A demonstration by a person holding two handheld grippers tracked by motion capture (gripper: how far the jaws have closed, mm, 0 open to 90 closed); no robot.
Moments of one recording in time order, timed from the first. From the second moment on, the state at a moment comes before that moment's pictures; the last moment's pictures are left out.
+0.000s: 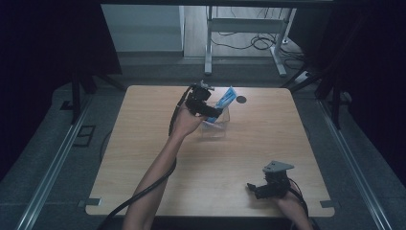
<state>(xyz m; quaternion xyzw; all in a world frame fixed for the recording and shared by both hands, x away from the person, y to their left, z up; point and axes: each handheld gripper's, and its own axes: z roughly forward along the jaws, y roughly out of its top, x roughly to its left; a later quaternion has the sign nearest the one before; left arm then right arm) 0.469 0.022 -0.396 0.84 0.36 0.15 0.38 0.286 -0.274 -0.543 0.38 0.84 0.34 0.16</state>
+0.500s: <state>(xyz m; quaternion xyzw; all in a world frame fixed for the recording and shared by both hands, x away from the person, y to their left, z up) 0.453 0.036 -0.398 0.83 0.36 0.17 0.38 0.286 -0.274 -0.543 0.38 0.84 0.34 0.16</state>
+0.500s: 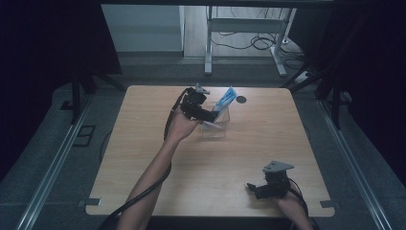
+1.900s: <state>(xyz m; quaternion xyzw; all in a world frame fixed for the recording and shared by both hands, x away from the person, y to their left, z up) 0.392 0.093 -0.423 0.82 0.36 0.18 0.40 0.286 -0.274 -0.543 0.38 0.84 0.34 0.16</state>
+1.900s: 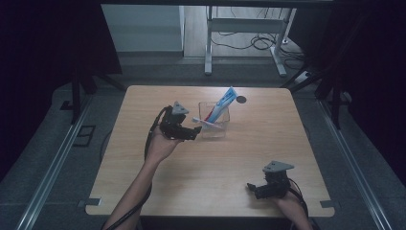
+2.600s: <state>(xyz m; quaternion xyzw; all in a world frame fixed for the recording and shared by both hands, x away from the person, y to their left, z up) 0.349 0.111 -0.461 0.82 0.37 0.18 0.39 0.286 -0.274 -0.543 0.38 0.84 0.34 0.16</state>
